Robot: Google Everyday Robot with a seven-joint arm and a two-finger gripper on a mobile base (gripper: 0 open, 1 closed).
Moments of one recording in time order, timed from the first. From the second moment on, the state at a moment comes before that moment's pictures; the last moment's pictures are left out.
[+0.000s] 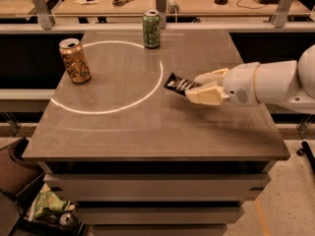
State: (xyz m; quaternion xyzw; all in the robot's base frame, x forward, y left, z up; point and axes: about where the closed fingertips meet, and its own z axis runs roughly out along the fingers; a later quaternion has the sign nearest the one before) arm 0.549 -0.115 0.874 -0.41 0.76 0.22 0.46
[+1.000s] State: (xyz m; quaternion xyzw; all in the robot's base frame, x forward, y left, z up) arm 0.654 -0.163 0.934 -0.32 0.80 0.12 0.49
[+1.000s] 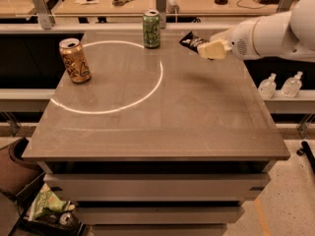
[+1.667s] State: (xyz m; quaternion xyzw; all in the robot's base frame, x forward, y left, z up) arm 0.732 -0.150 0.948 -0.29 0.81 0.06 0.51
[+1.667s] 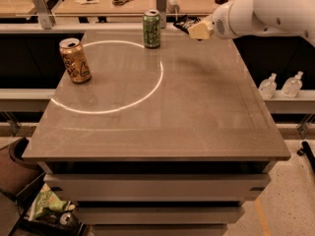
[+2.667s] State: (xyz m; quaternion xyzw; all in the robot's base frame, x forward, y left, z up) arm 0.800 -0.110 0.875 -0.27 0.80 0.13 0.52
